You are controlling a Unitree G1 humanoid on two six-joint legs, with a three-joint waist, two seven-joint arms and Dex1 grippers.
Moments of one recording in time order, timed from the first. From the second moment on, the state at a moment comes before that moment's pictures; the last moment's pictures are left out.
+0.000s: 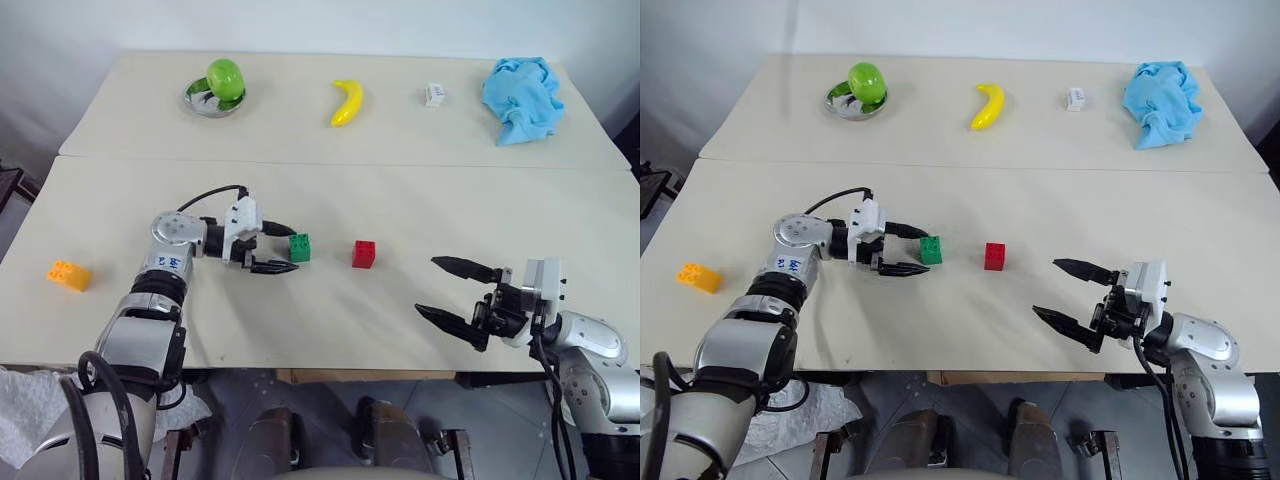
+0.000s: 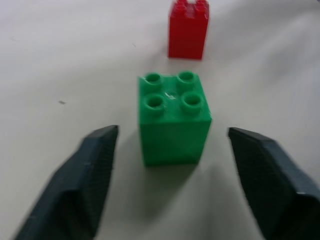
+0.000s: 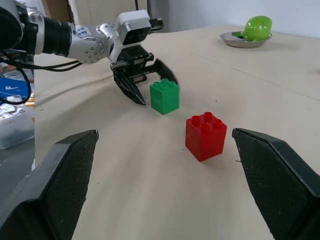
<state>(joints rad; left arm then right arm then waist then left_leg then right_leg) -0.96 0.43 -0.01 1.13 -0.10 -0.41 -1.37 -0.01 -0.61 -0.20 -0.21 0.64 0.11 1.14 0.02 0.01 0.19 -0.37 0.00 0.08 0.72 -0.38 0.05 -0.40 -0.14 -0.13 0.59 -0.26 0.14</state>
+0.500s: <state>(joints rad) 0.00 0.45 0.42 -0.13 -0.43 0.00 -0.90 -0.20 -0.56 -0.10 -0.17 0.67 0.18 1.19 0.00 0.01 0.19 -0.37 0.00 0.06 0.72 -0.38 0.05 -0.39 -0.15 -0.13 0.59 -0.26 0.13</state>
